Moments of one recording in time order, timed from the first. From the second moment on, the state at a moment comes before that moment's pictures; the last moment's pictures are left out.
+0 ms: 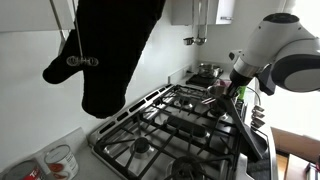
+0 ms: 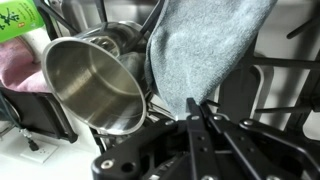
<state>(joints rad) -0.05 -0.61 0.11 -2.62 -0.33 2.35 0.06</state>
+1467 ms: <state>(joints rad) -0.25 -0.55 0.23 -2.55 -0.61 2.69 0.21</state>
